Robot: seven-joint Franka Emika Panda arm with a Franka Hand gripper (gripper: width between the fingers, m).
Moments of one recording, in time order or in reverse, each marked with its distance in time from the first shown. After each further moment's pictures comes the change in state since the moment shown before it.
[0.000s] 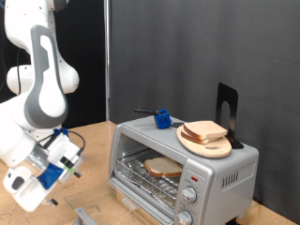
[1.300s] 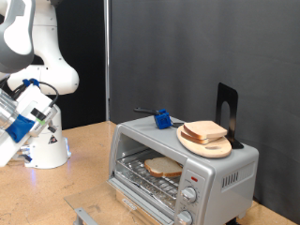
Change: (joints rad) arm -0.082 -0.269 -0.135 0.107 -0.256 -0.422 0.193
